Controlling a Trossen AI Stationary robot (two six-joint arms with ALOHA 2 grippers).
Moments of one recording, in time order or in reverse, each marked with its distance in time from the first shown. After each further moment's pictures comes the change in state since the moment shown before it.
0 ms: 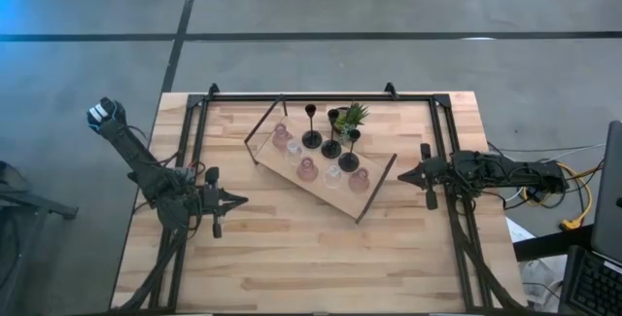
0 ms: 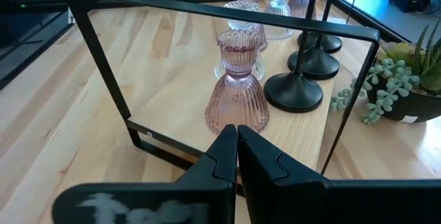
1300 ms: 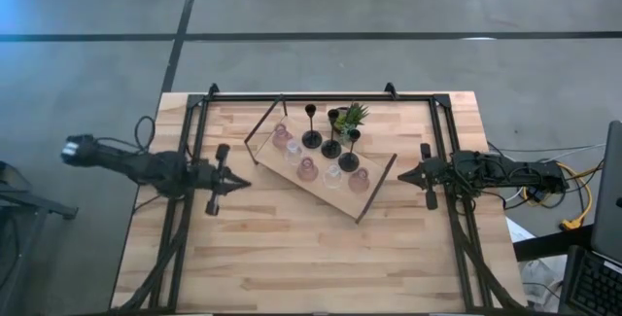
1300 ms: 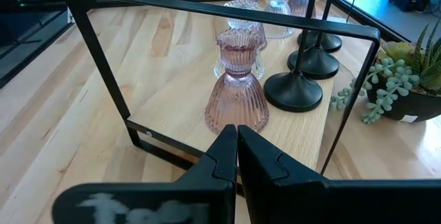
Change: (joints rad) left arm 0.599 -0.294 -0.050 0.164 0.851 0.416; right arm 0.000 0.000 0.000 0.000 0.001 -0.001
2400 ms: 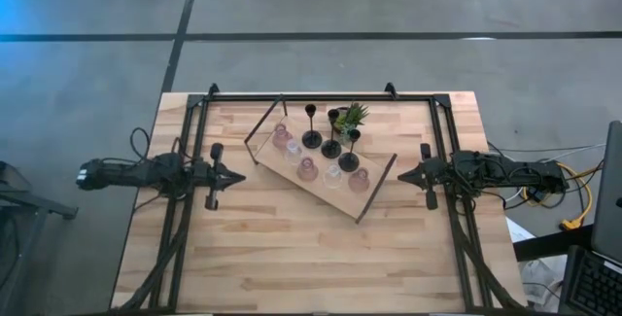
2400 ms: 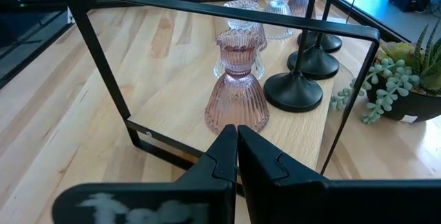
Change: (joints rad) left arm 0.184 -0.402 -0.278 -0.117 0.086 -0.018; right arm 0.000 -0.001 0.000 0.000 0.000 0.000
